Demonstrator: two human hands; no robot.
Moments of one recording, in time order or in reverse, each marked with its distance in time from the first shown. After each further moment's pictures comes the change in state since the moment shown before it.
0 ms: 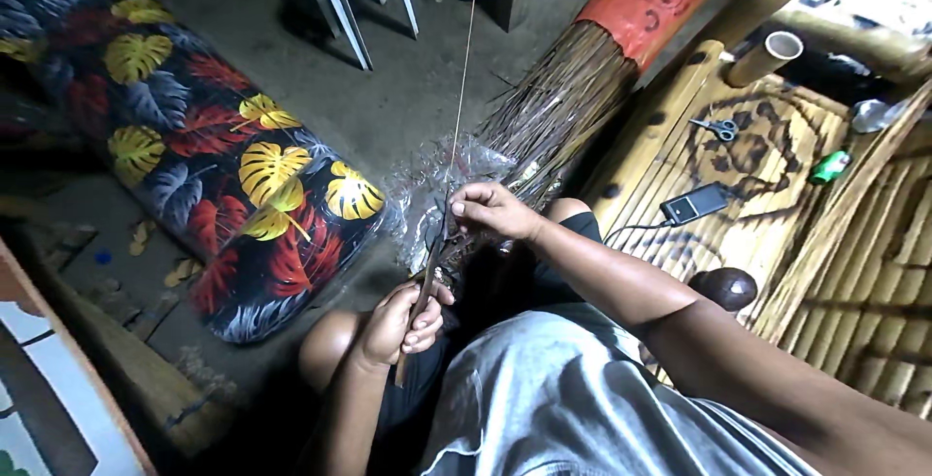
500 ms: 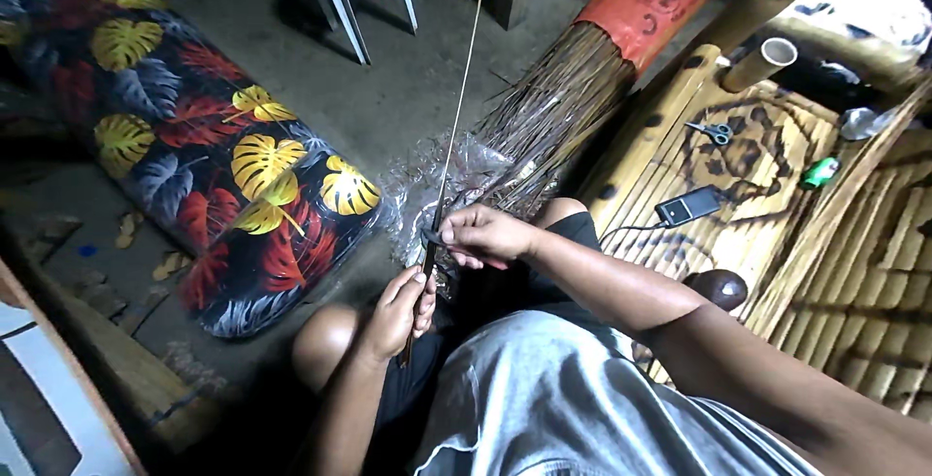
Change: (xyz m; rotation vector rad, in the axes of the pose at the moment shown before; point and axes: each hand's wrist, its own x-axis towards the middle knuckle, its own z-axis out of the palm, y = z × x) left_hand 0.010 -0.006 0.011 0.391 0.312 0.139; right_hand -0.016 -0.017 0.028 0.217 -0.177 0.345
